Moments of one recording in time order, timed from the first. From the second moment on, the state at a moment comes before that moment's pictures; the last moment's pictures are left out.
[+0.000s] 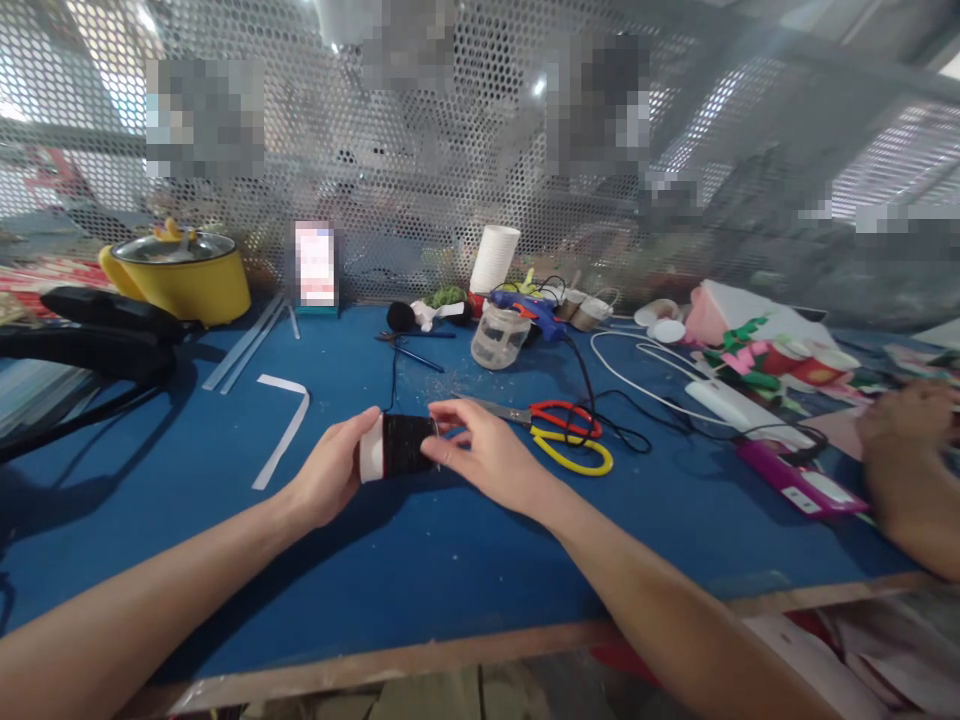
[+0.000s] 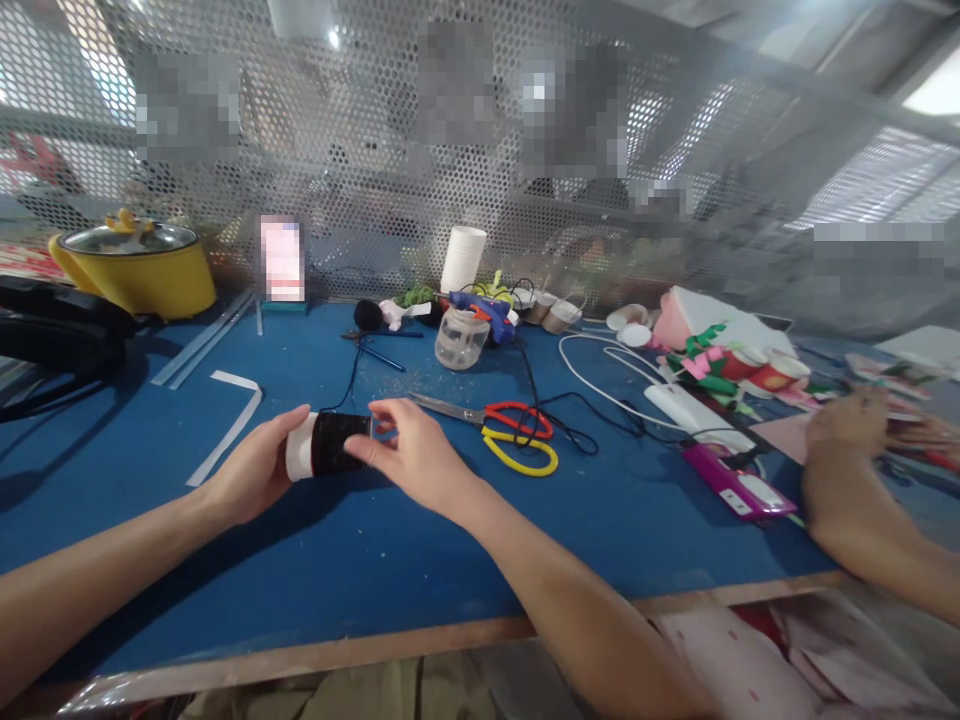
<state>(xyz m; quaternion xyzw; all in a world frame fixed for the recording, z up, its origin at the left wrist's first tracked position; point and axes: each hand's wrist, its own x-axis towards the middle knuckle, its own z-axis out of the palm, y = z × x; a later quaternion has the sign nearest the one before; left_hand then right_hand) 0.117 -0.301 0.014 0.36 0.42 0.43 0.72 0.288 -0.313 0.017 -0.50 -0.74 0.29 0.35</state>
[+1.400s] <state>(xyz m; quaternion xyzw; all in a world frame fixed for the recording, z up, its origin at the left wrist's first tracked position) 0.119 -0.298 0.029 0.27 0.46 0.48 0.70 0.310 -0.321 0.038 -0.40 -0.74 0.53 0.09</state>
